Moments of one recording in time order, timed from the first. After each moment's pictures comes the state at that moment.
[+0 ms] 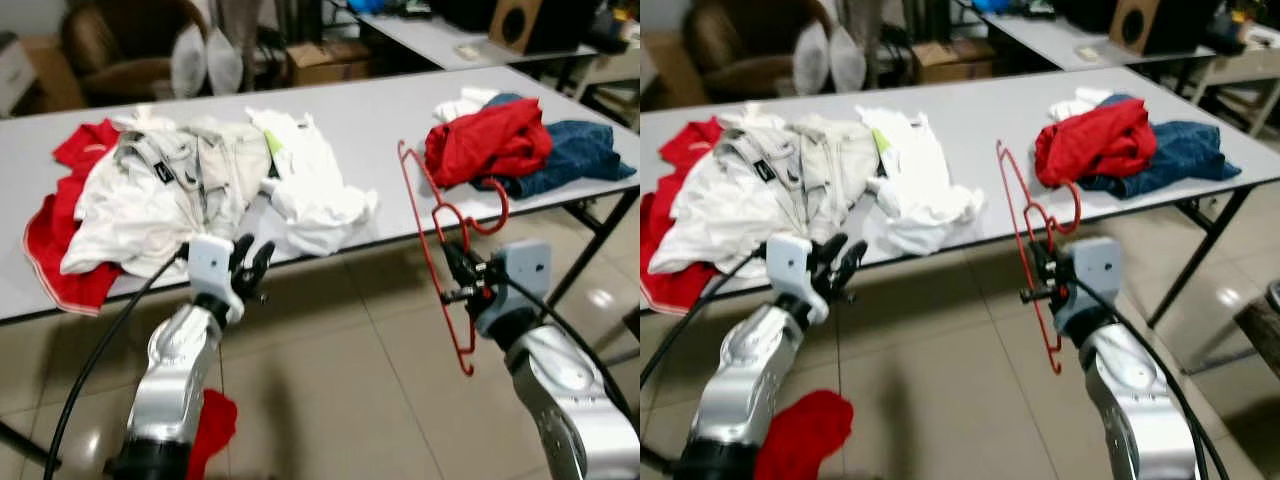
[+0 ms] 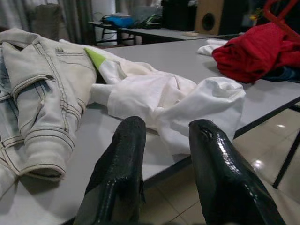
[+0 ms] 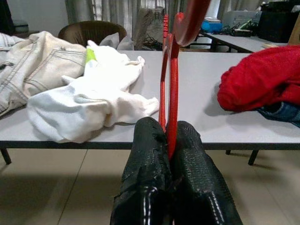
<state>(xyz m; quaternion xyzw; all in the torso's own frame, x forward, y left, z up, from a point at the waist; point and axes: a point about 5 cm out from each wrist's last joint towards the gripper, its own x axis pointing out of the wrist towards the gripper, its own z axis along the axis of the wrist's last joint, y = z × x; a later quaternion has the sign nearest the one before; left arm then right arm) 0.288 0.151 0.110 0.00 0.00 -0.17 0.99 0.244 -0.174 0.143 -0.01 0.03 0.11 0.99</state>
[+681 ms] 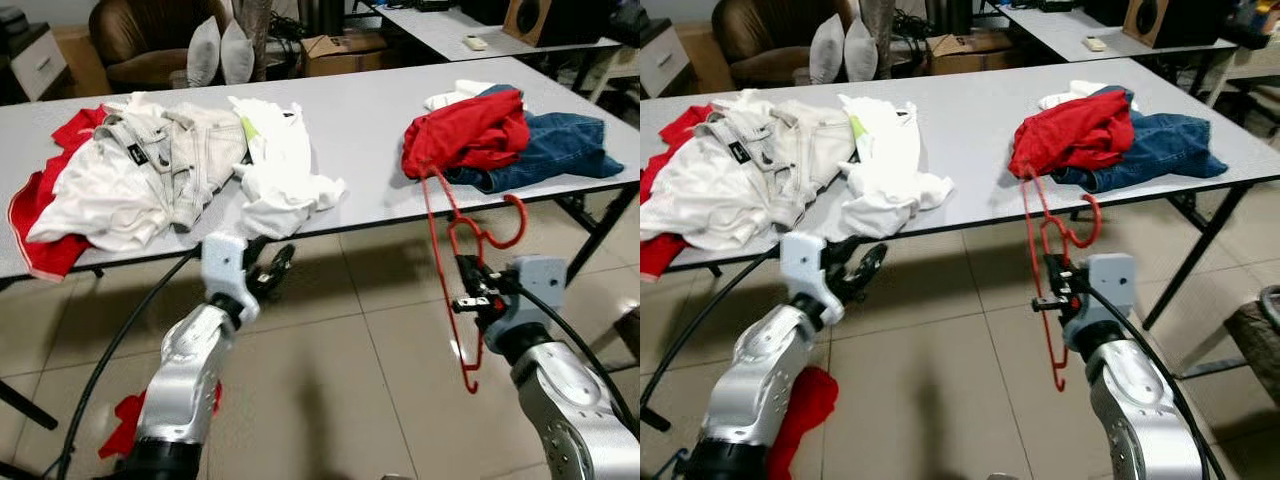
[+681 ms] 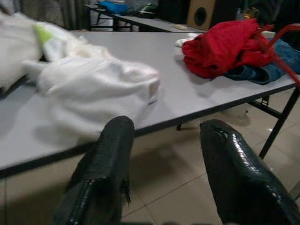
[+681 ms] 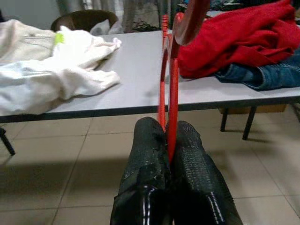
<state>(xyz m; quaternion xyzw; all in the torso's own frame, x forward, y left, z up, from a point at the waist) 0.285 0.138 0.108 -0.05 0.03 -0.18 0.98 0.236 -0.181 0.131 0.02 0.06 0.08 0.99</state>
